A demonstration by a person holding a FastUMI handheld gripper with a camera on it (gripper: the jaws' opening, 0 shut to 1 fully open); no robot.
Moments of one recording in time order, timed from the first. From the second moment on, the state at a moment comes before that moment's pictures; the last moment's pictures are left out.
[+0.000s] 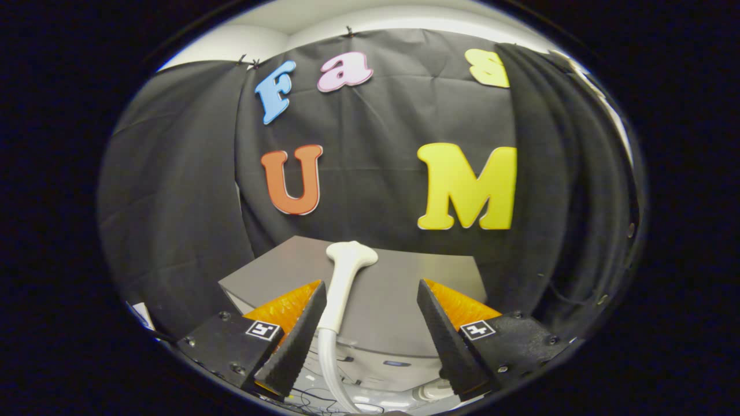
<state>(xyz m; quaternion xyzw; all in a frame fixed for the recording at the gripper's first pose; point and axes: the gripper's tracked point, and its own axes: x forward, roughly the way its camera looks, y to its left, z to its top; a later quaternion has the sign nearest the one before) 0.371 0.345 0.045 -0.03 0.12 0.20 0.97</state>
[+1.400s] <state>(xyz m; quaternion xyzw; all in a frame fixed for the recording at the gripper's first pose) 0.512 0.433 -0.028 0.02 0.32 0.20 0.93</state>
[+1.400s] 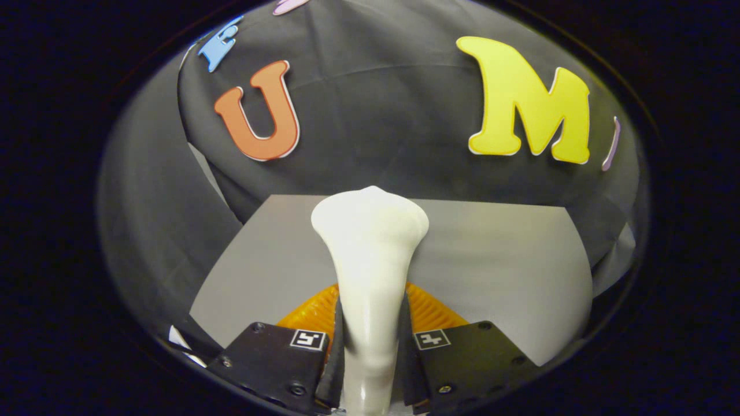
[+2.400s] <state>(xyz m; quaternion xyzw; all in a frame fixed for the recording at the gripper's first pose) 0.287 0.303 0.096 0.09 0.07 0.23 0.97</state>
